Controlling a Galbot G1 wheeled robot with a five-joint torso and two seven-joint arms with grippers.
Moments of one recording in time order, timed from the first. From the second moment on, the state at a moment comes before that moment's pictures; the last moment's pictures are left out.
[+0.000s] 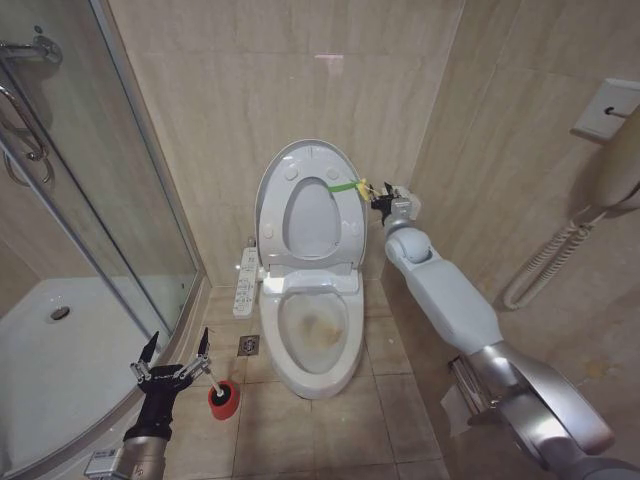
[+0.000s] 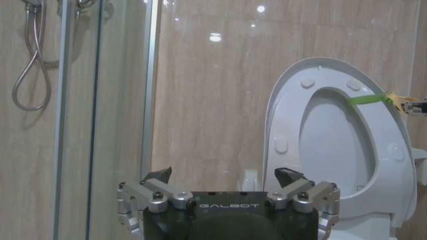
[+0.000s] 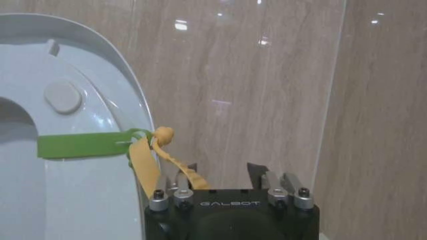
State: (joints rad) left arm 1.68 -1.43 -0.67 -2.16 -0.27 -0.20 0.03; right arm -0.26 1.16 0.02 1.24 0.46 -0.16 0.29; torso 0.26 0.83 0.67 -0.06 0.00
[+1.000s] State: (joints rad) left arm 1.68 -1.43 -0.67 -2.16 -0.27 -0.20 0.03; right arm -0.46 1.00 0.05 1.52 0.54 -0.19 0.32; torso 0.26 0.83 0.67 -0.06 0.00
